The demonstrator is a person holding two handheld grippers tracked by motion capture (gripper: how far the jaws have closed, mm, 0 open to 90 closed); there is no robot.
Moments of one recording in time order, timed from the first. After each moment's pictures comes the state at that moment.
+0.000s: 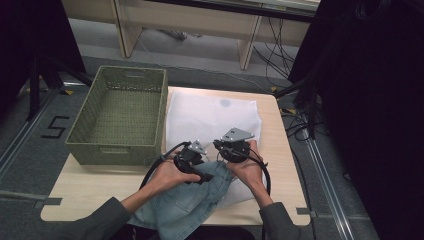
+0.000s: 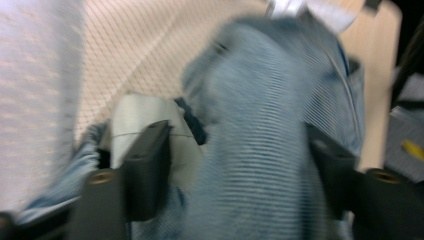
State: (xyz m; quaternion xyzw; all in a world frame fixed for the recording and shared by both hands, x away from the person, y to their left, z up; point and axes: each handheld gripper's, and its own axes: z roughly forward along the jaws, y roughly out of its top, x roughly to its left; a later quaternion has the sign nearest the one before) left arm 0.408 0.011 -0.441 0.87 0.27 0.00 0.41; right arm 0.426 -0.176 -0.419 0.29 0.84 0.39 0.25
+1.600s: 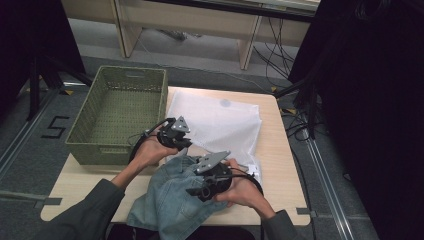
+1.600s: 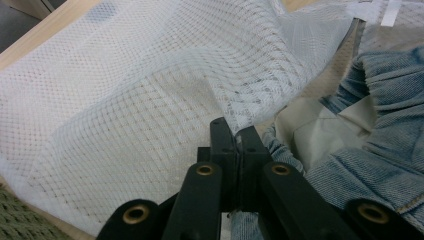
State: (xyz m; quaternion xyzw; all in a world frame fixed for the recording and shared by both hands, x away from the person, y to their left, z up) left arm 0.458 0.057 -0.416 0.89 0.22 0.14 0.38; right arm 0.360 -0.128 -0.426 0.16 0.92 0.34 0.05
